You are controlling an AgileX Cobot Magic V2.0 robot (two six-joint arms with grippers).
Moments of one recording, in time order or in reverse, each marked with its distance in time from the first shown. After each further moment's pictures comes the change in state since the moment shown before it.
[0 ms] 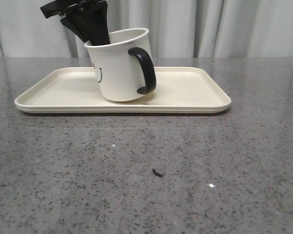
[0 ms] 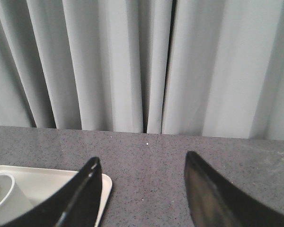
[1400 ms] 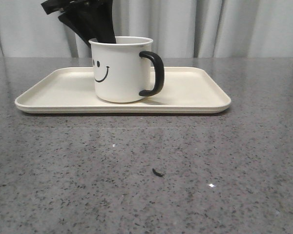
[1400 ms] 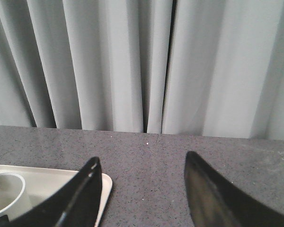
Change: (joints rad) left arm 0.000 0.000 -0.028 0.000 -0.005 0.000; right arm 0.000 0.000 0.000 0.000 0.003 0.000
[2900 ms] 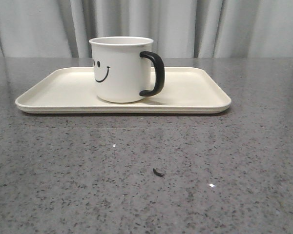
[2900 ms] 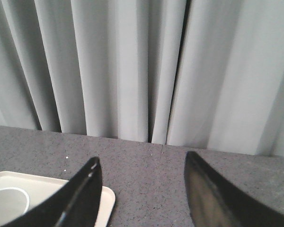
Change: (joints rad) left arm 0.000 -0.600 -0.060 0.517 0.033 -0.183; right arm 0.002 0.213 -0.296 -0.002 0.146 -0.023
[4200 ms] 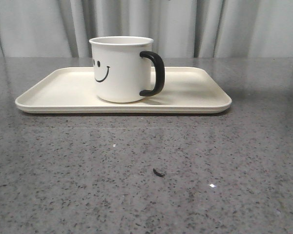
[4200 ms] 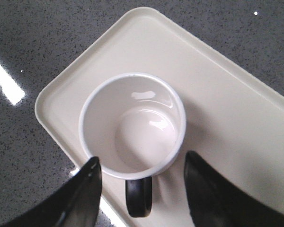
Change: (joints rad) left arm 0.096 -0.237 0.491 0.004 -0.031 -0.073; right arm 0.428 0.838 -0.492 0.058 0.403 -0.080
